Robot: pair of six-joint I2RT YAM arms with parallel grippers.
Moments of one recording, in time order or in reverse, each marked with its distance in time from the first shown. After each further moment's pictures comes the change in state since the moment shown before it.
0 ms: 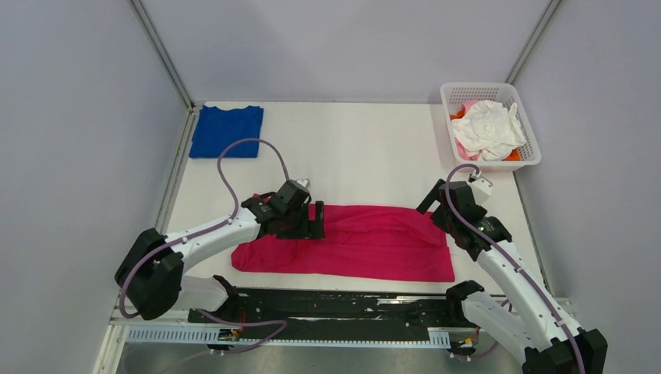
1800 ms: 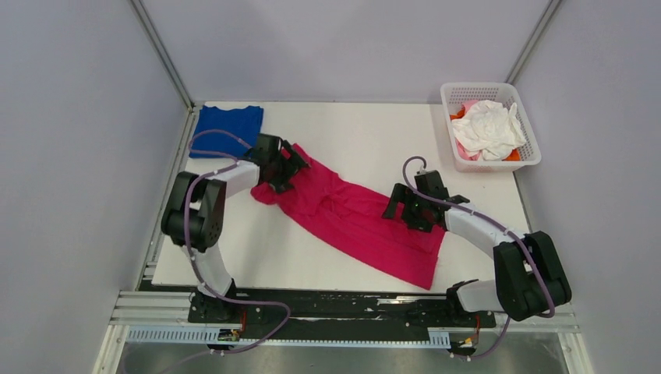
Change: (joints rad) left arm 0.467 0.441 0.183 0.363 0.150 -0.338; right arm -0.017 0.531 -0.033 0.389 -0.493 -0.213
